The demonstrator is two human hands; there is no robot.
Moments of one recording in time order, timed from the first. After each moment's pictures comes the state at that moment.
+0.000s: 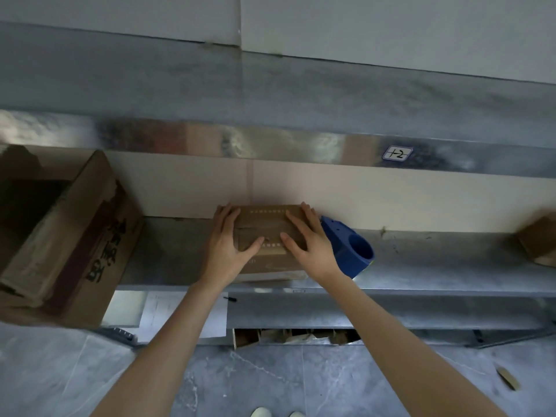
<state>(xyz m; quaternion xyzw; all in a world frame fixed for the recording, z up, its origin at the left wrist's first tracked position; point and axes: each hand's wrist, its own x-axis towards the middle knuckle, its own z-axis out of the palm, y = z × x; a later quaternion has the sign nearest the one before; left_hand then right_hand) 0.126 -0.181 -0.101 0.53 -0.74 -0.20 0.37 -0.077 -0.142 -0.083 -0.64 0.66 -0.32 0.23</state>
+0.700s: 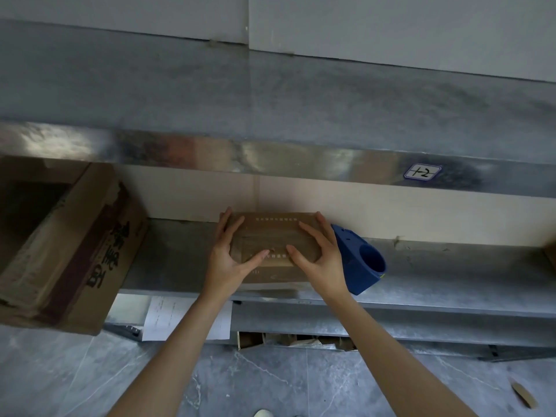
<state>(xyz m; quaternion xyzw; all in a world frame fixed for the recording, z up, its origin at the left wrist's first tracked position) 0.127 -0.180 -0.108 0.49 -0.66 -0.33 0.46 -0.077 -0.140 -0.093 -0.56 0.62 -0.47 0.29</state>
